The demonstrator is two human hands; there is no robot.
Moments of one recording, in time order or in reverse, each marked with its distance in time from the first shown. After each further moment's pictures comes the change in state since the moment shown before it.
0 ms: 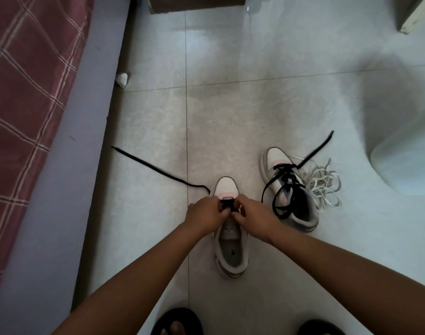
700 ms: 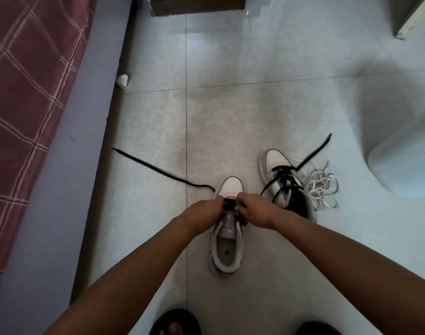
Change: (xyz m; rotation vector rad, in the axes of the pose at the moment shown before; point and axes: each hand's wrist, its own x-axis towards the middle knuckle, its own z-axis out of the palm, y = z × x) left_hand 0.008 -0.010 -0.004 0.292 -0.085 0.329; right_hand 0.019 0.000 -0.022 -0.092 -0.194 -0.015
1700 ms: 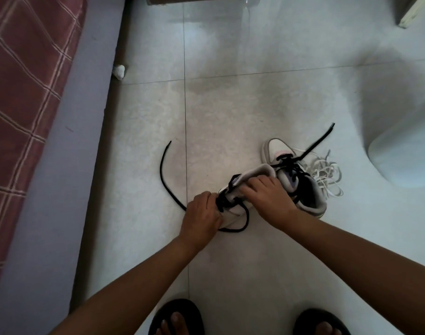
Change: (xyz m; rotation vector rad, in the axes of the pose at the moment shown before) left_hand -0.032 0.009 0.036 -0.101 0.608 -0.051; right_hand -0.019 0.025 0.007 -0.632 0.578 -0.323
